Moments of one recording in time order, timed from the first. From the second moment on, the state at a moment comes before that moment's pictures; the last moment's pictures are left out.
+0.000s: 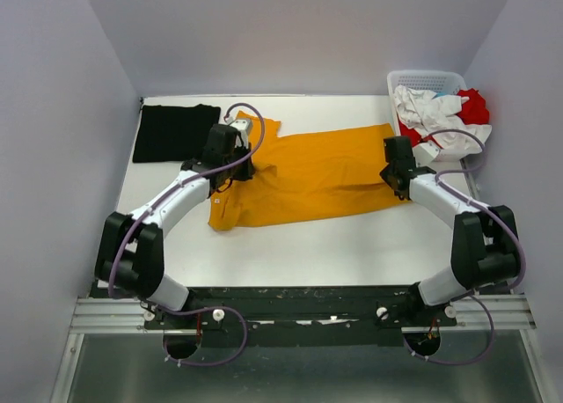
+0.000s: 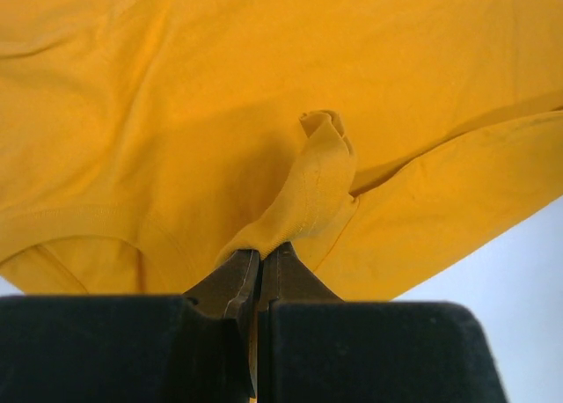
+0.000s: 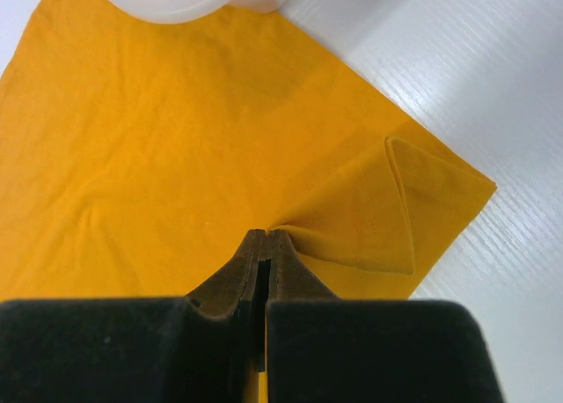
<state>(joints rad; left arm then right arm) -0.38 1.44 1.00 -0.22 0.11 -0.25 0.20 1.52 0.91 -0.25 0.51 0.87</state>
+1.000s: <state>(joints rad) -0.33 1.45 0.94 -0.20 0.31 -0.48 0.28 1.44 0.85 -0.11 0.22 0.65</state>
